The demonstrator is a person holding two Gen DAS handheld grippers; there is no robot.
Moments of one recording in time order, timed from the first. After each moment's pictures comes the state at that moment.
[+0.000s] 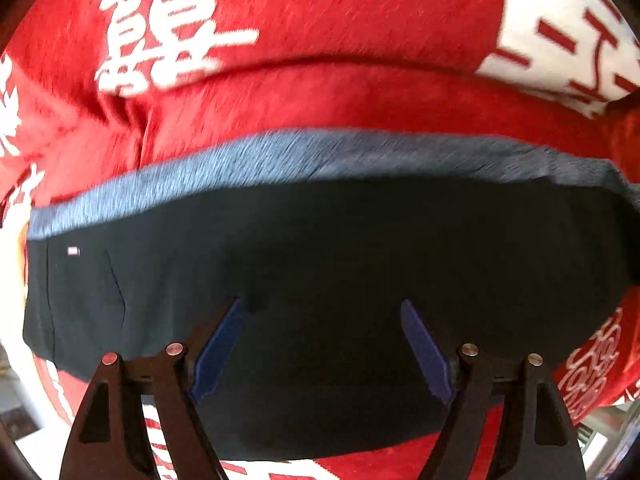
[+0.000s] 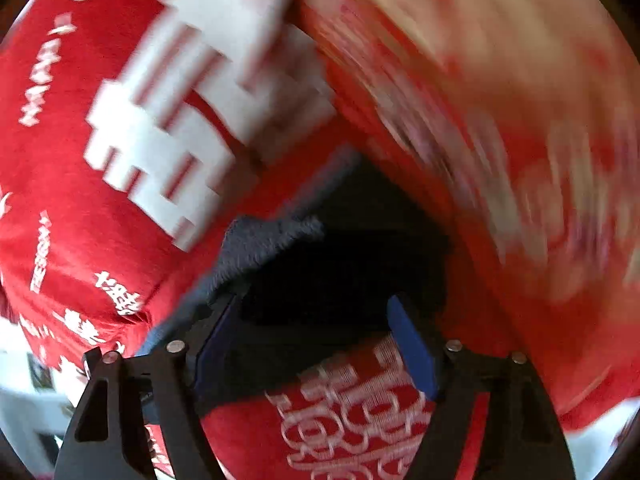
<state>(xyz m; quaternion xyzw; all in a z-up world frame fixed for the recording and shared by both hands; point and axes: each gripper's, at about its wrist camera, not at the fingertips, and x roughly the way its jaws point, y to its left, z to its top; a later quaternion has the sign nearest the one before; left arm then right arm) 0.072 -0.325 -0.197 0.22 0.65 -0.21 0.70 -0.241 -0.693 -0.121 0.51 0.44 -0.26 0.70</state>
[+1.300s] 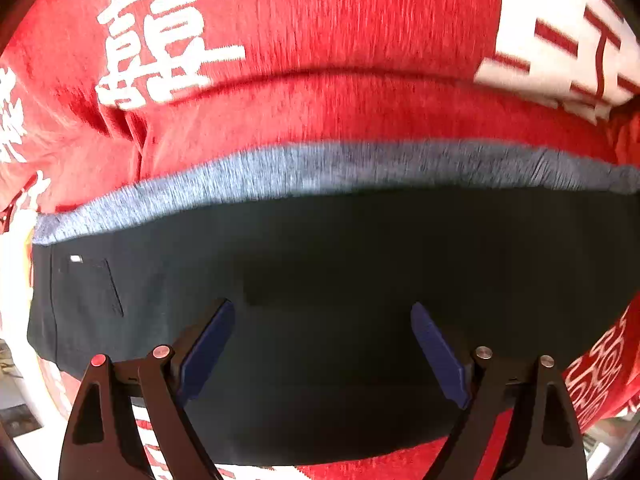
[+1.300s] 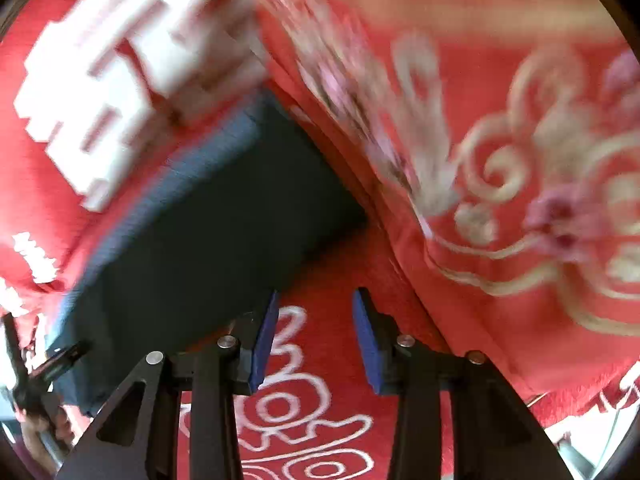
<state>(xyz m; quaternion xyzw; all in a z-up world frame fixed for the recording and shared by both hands) 0.074 -0.362 -0.191 0.22 0.62 -0.21 0.72 -0.228 -0.685 -0.134 0.38 0.51 -0.31 0.71</state>
